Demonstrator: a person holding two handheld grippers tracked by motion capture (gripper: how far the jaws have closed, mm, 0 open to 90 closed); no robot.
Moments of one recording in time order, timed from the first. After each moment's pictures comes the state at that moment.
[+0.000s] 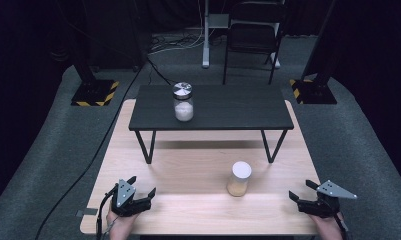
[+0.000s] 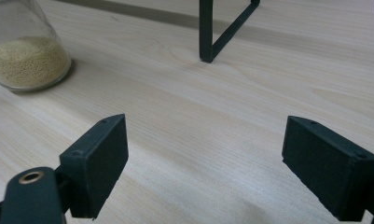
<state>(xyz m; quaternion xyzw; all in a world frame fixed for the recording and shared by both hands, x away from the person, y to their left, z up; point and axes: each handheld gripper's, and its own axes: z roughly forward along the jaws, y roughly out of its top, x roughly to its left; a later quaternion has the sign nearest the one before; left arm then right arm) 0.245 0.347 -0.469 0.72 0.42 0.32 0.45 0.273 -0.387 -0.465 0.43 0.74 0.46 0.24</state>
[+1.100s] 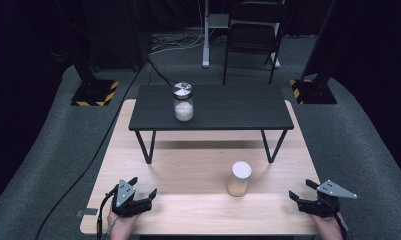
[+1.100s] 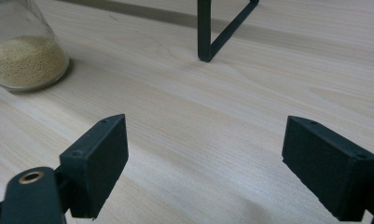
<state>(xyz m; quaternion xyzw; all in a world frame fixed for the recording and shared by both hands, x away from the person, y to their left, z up) 0.248 0.348 -0.470 0.72 0.43 0.30 0.45 0.274 -0.387 -0.465 0.43 0.74 0.46 0.24</state>
